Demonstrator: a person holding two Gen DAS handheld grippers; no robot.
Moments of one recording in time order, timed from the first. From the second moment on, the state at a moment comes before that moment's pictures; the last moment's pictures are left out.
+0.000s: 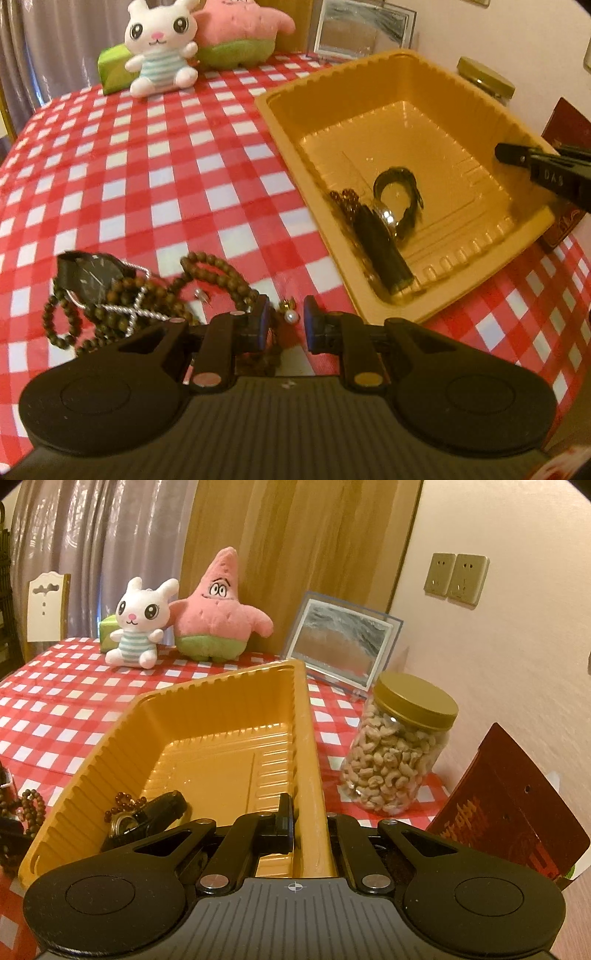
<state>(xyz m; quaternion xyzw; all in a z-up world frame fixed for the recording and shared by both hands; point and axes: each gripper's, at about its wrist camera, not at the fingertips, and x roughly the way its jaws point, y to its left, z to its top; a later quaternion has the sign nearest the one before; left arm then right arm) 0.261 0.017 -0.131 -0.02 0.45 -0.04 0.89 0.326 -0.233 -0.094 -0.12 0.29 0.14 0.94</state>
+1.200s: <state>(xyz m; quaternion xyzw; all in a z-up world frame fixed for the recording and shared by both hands) 0.276 0.011 -0.141 -0.05 0.45 -0.02 0.89 0.325 -0.232 -0.097 -0.12 0.29 0.14 0.94</state>
